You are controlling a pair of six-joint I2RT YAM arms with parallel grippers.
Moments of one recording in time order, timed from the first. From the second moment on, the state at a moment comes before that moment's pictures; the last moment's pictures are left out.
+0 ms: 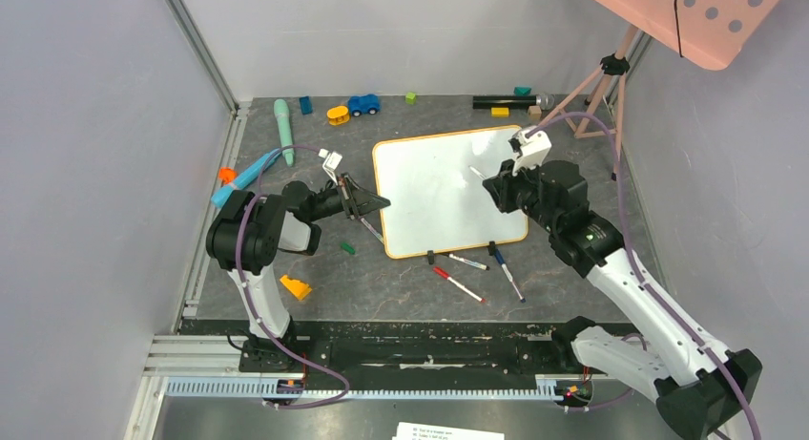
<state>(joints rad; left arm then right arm) -0.16 1.91 0.58 1.49 1.07 -0.92 0.49 0.94 0.90 -0.26 -0.01 0.13</state>
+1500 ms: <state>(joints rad) -0.16 1.91 0.58 1.49 1.08 -0.92 0.79 1.28 1.15 -0.16 0.11 0.00</state>
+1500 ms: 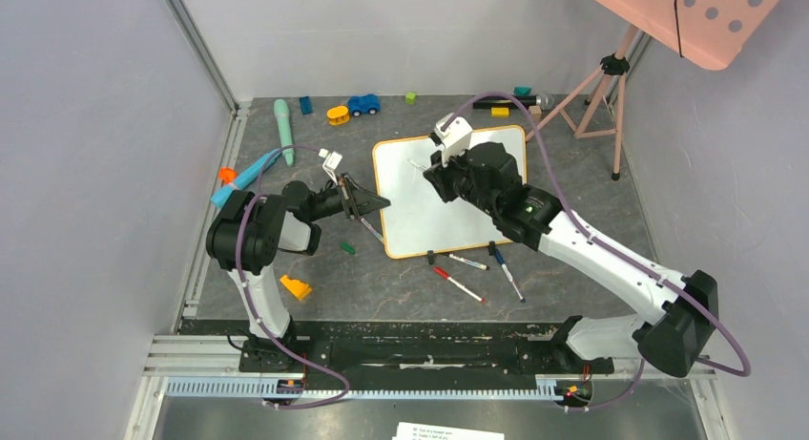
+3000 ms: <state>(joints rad) -0.16 1.91 0.58 1.49 1.08 -0.92 0.81 1.58 1.43 -0.27 0.15 0.01</state>
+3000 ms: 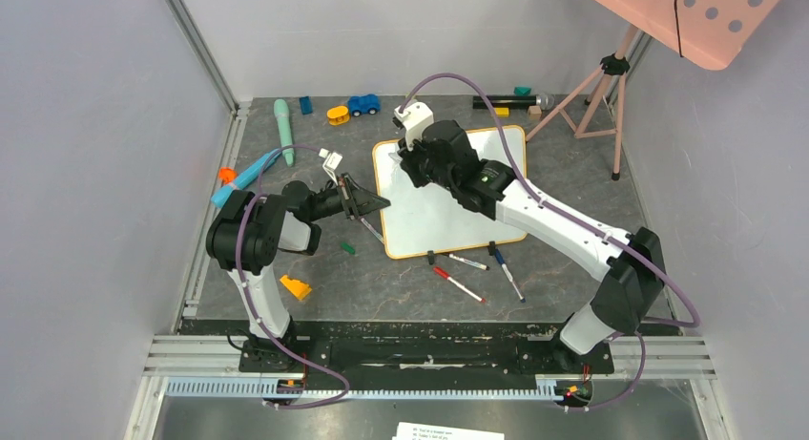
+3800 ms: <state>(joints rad) -0.16 1.91 0.58 1.49 1.09 -0.92 0.81 1.64 1.48 -0.27 0.19 0.01</state>
